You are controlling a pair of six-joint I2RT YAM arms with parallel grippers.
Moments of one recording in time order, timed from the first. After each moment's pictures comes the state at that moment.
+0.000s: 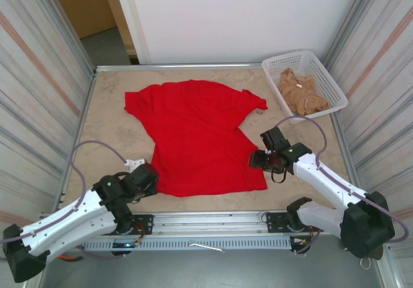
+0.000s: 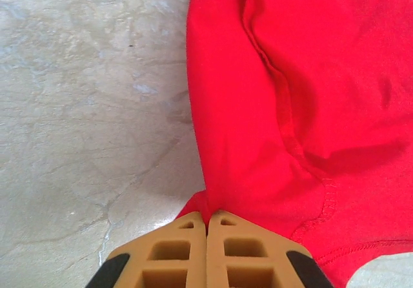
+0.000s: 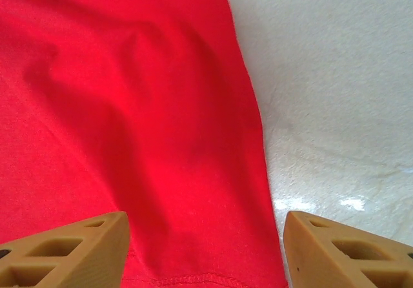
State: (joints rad) left arm -0.89 0.62 0.46 -0.99 -0.29 -1.04; right arm 0.51 1.09 0.65 -0.74 -0.02 0.64
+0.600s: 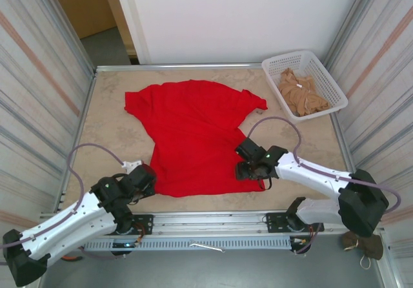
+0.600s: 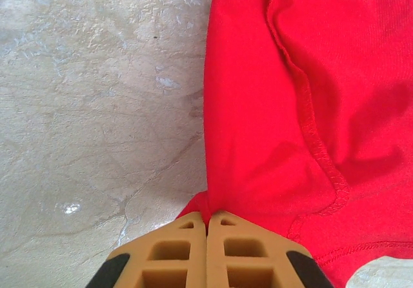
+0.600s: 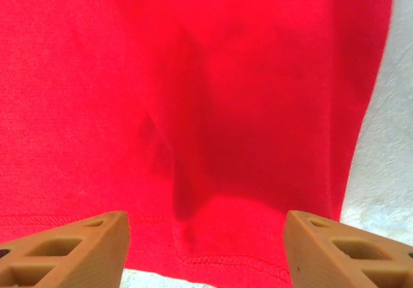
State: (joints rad) left arm -0.87 0.59 0.44 -1.01 -0.28 -1.05; right arm 0.84 1.23 0.69 -0.75 0.12 0.71
